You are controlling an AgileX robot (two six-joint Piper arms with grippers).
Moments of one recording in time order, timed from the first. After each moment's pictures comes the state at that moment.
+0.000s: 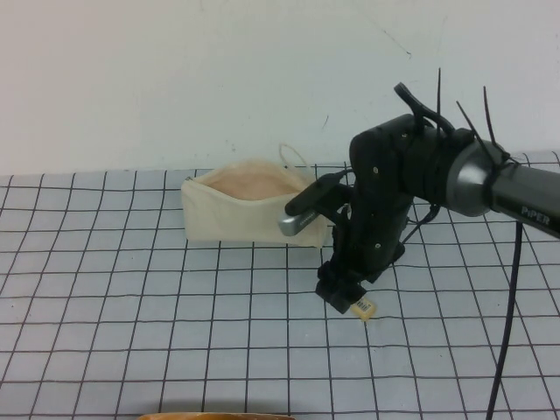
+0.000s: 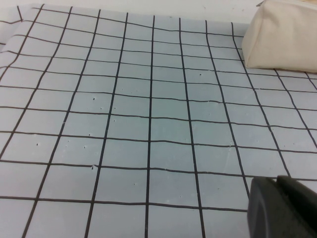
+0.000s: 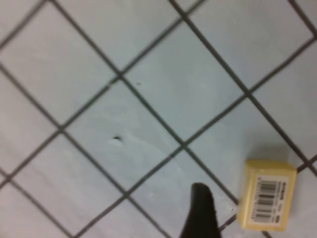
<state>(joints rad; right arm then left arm) 0.58 2.20 -1.80 0.04 1.07 -0.27 0.00 -0.01 0.02 -0.13 0.37 -0.02</state>
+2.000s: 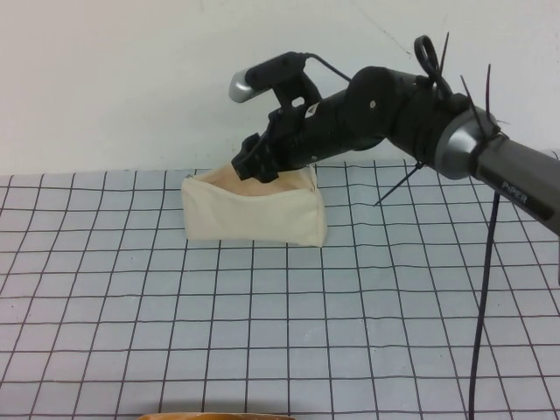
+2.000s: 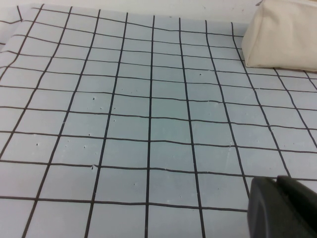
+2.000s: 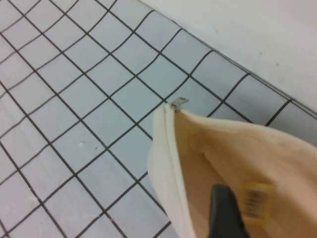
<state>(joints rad) 0.55 2.32 -2.15 0.48 0.63 -0.50 0.00 -0.01 0.02 -0.13 0.37 -0.02</state>
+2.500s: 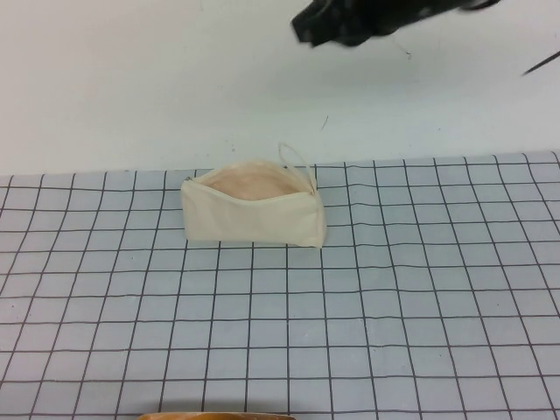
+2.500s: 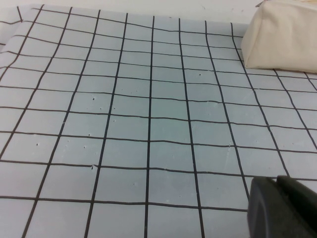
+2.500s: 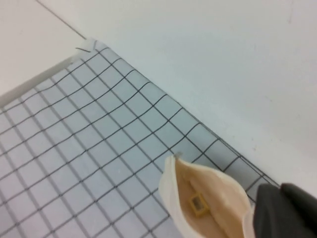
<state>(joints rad) 0.47 1.94 -2.14 0.48 0.90 -0.50 0.00 -0.01 0.02 -0.13 0.37 -0.02</state>
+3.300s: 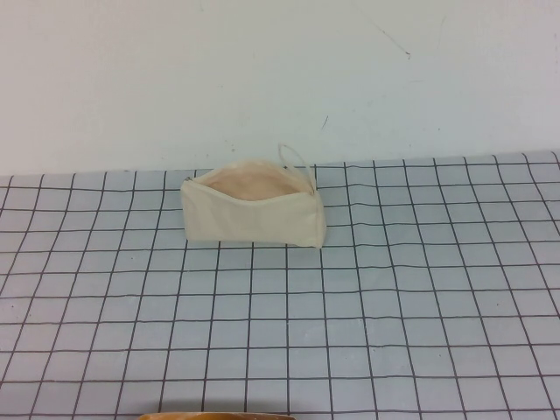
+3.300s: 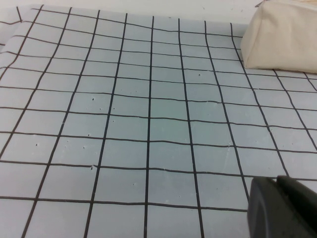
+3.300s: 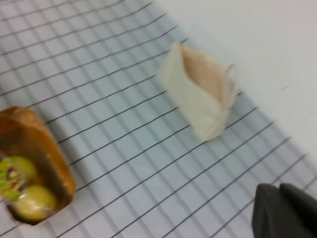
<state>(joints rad) 0.47 0.93 -1.27 0.28 1.00 -0.58 0.00 -0.01 0.02 -0.13 0.37 -0.02</state>
